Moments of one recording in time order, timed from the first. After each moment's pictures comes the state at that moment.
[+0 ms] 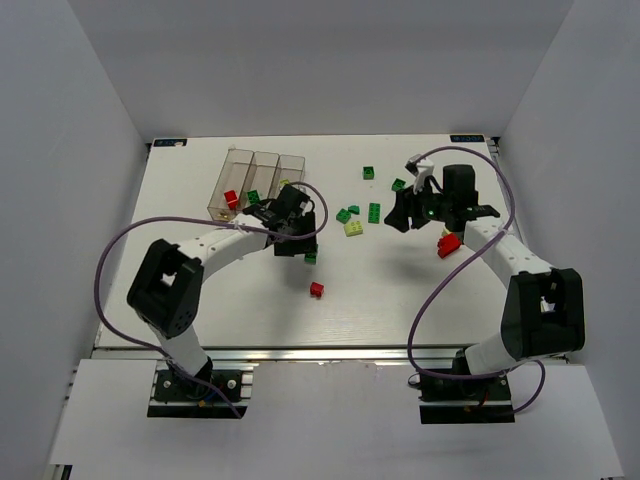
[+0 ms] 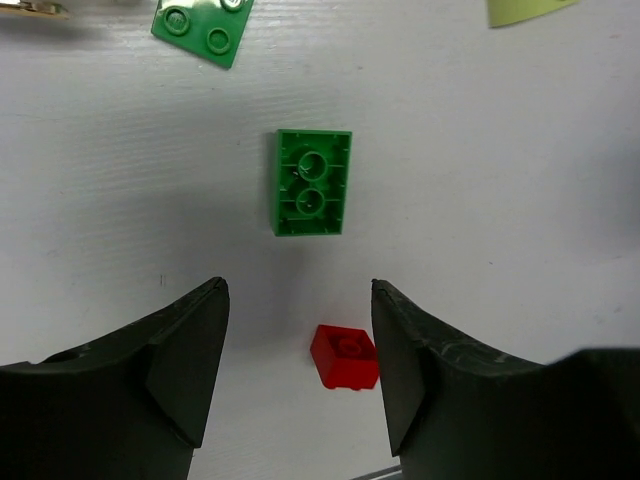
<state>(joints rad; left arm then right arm) -0.61 1.69 1.20 -0.51 -0.03 -0.58 0.18 1.48 1.01 -0.19 -0.62 -0.16</state>
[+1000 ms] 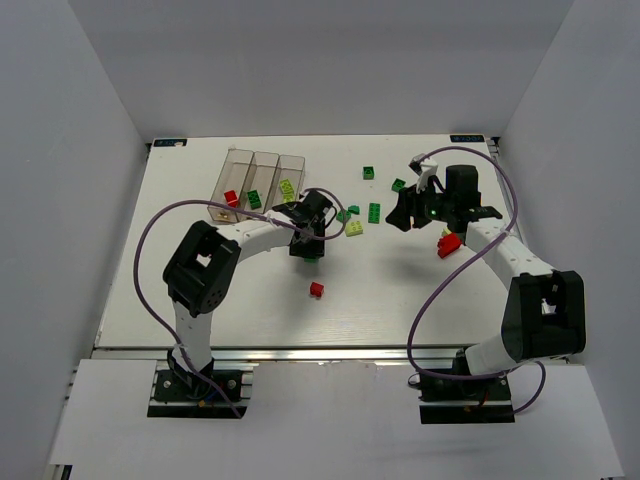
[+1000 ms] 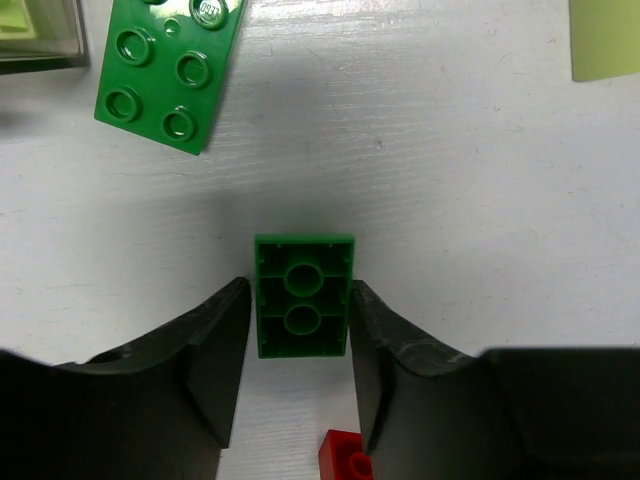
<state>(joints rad) -0.68 1.96 1.34 -0.50 -0.18 -0.54 0.16 1.47 1.00 -0.17 -0.62 -0.13</state>
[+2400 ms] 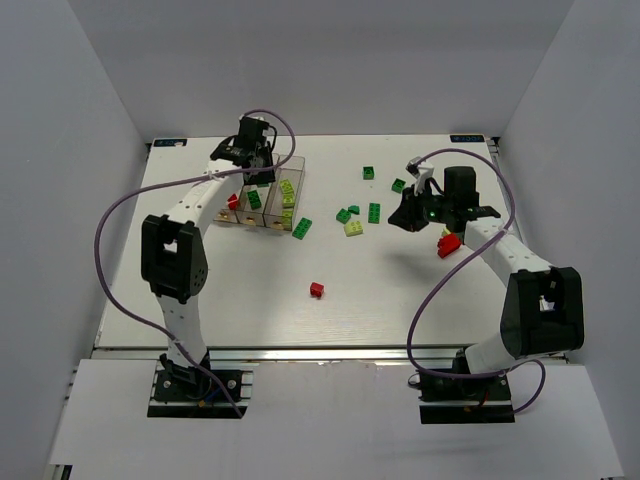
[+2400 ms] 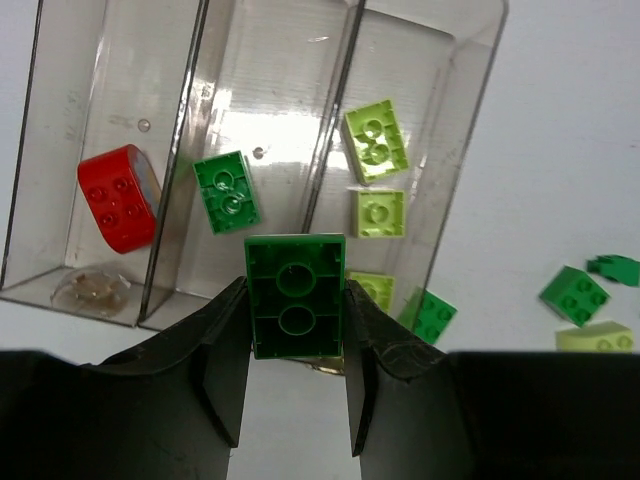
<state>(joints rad) -0.33 1.95 1.75 -0.63 -0.21 -0.34 0.16 1.49 1.00 -0.18 -0.69 -0.14</state>
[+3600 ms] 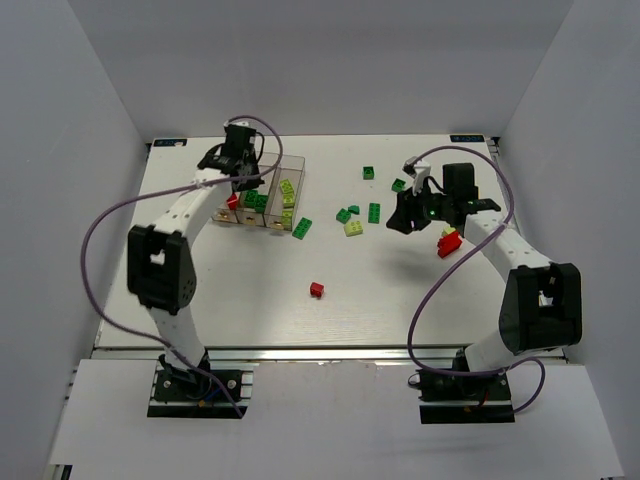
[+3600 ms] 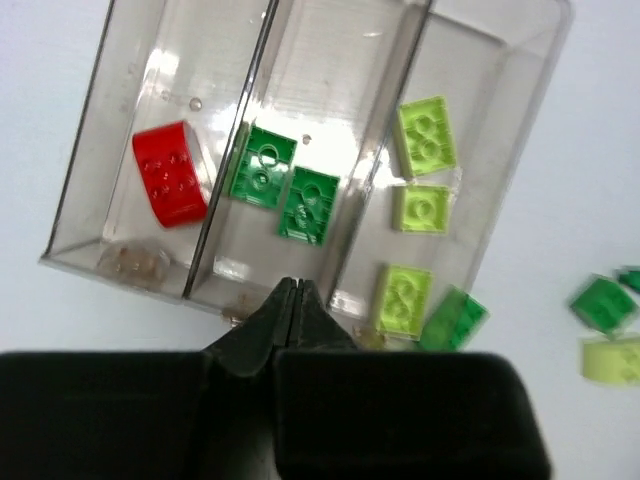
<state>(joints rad) -0.28 1.89 1.64 -0.57 -0.25 -0.36 0.16 1.51 1.06 -0.31 -0.68 -0.25</state>
